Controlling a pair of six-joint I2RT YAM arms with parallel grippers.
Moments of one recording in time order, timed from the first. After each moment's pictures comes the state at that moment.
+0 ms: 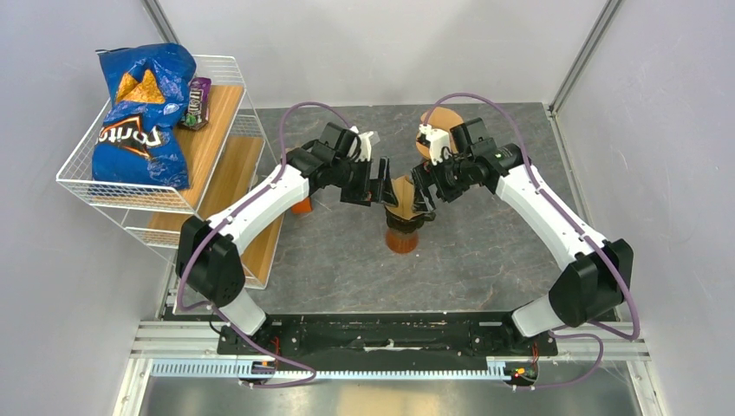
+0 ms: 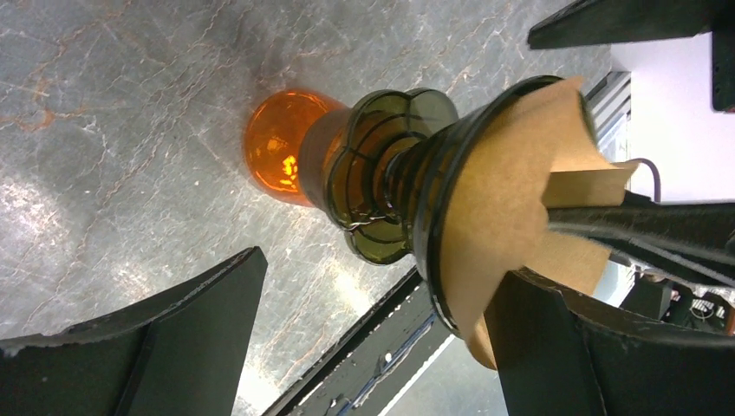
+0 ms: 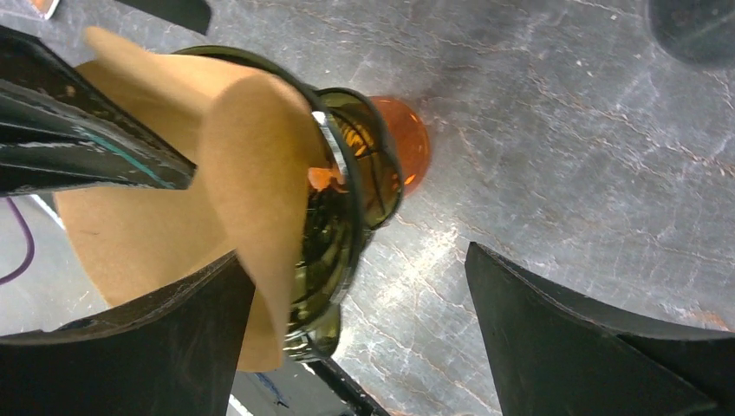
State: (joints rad) left arm -0.58 1.63 1.40 -0.65 0.46 -0.44; right arm 0.40 1.49 1.38 -0.86 -0.42 -0.07
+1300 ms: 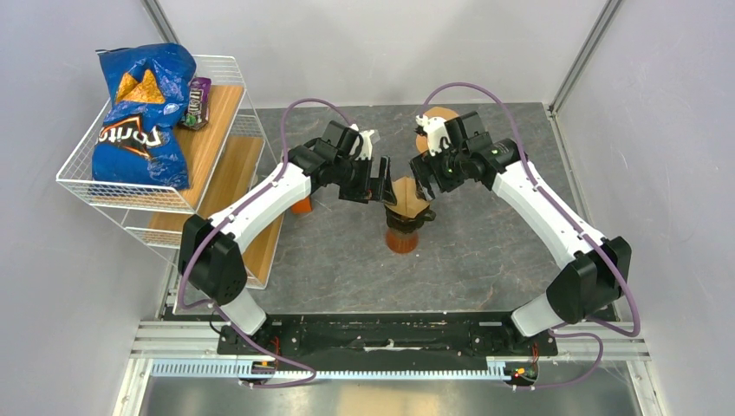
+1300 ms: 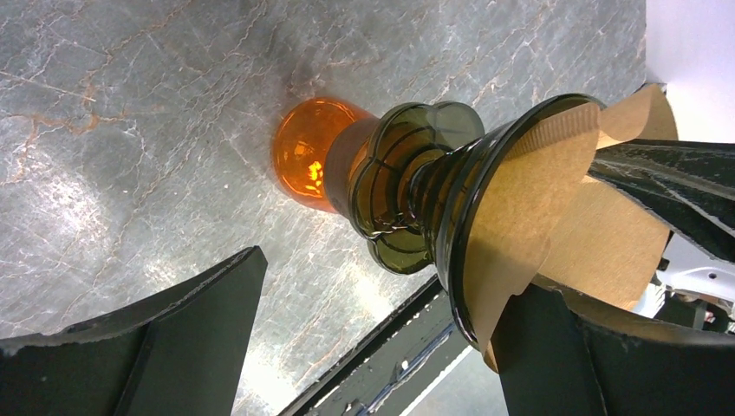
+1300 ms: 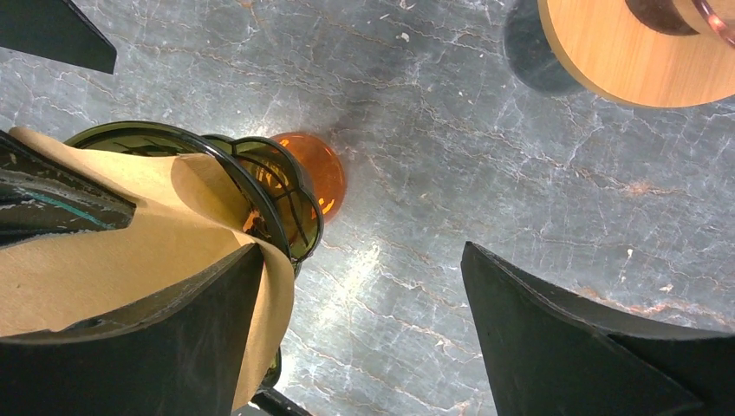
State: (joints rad) left arm -0.59 1.65 1.45 -0.68 0.39 -0.42; right arm 0.45 1.51 1.45 -0.83 -0.19 -0.09
